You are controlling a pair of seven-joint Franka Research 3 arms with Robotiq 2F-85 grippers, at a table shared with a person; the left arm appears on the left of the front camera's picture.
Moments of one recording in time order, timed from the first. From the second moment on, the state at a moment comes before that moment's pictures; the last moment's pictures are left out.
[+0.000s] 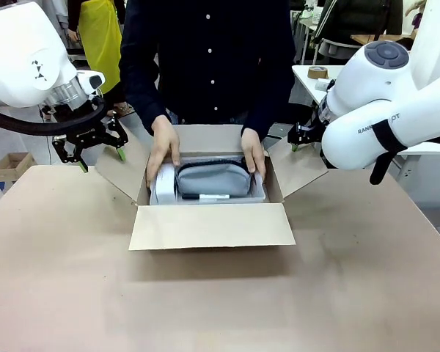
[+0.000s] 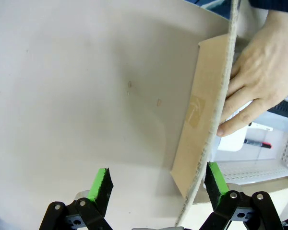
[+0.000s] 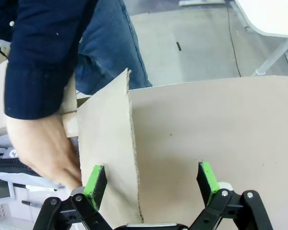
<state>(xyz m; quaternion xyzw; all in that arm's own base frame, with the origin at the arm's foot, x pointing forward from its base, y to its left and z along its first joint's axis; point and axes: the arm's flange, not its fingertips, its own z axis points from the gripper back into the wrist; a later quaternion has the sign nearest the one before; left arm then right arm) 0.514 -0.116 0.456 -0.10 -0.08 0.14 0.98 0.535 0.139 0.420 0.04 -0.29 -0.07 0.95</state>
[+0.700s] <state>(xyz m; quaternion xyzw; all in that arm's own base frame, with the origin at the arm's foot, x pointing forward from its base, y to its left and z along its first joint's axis) 0.514 -0.116 0.455 -0.10 -0.08 0.14 0.98 0.533 0.143 0.420 0.06 -0.28 -0.06 0.96</state>
